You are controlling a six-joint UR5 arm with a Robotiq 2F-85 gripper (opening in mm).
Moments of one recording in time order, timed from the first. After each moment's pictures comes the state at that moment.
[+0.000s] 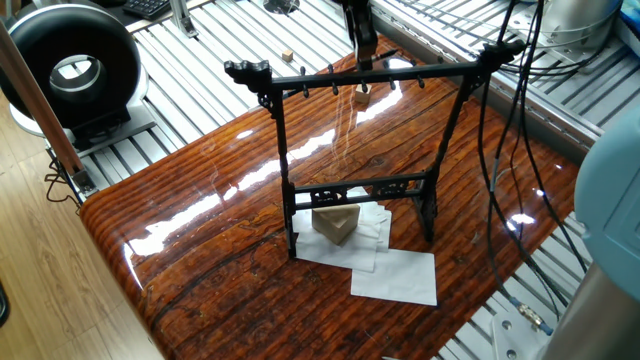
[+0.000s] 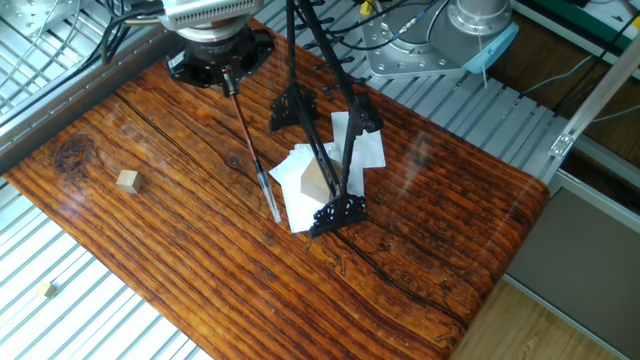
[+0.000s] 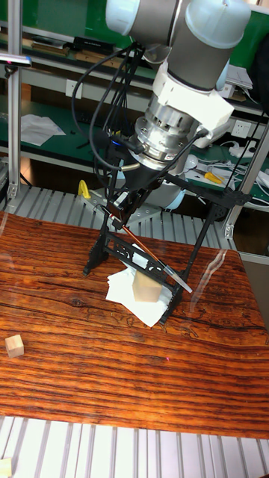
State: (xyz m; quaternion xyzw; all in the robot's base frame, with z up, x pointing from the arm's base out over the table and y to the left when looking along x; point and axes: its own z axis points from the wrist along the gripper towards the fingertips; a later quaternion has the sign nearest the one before) arm 0.510 -0.024 0.253 0.48 -0.87 0.03 0.11
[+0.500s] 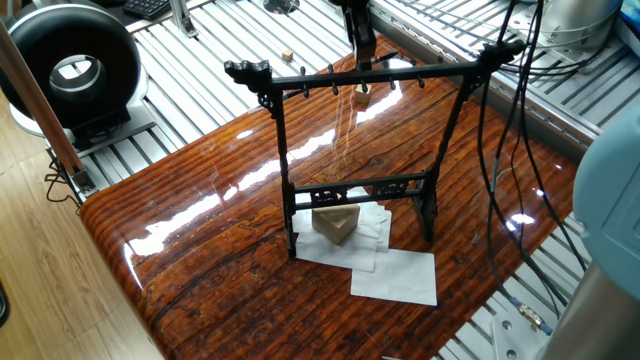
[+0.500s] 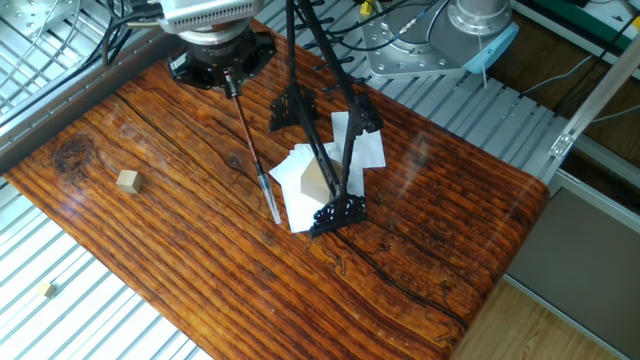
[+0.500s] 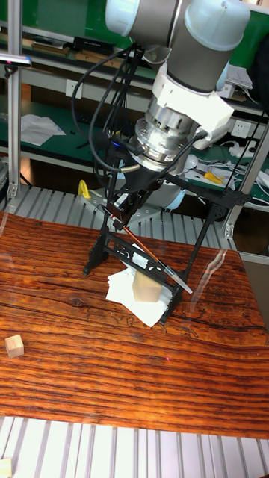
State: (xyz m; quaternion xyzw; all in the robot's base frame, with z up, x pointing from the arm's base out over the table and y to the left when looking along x) arm 0.511 -0.023 0.248 0.48 -0.87 0.03 0.11
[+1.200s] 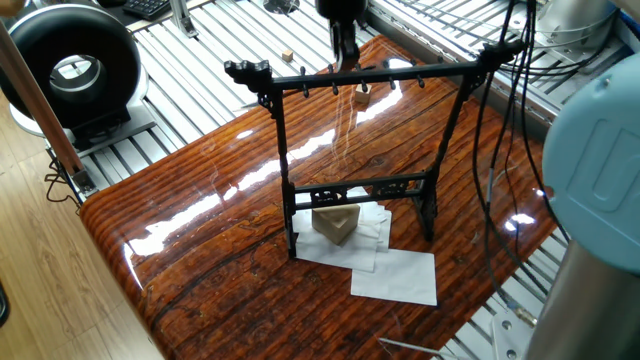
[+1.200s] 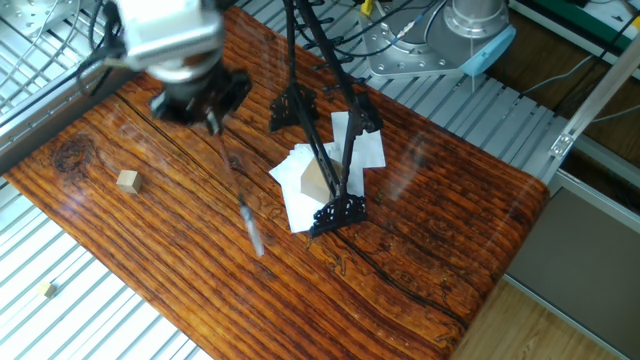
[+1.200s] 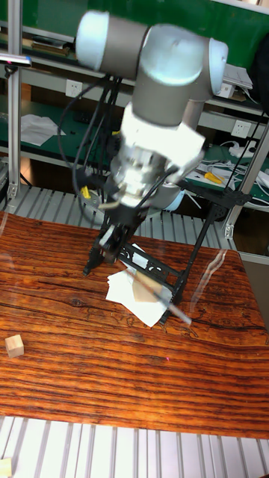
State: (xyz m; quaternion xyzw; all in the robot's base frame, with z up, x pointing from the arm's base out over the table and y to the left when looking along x) arm 0.570 -0.036 0.181 0.49 -0.87 0.01 0.04
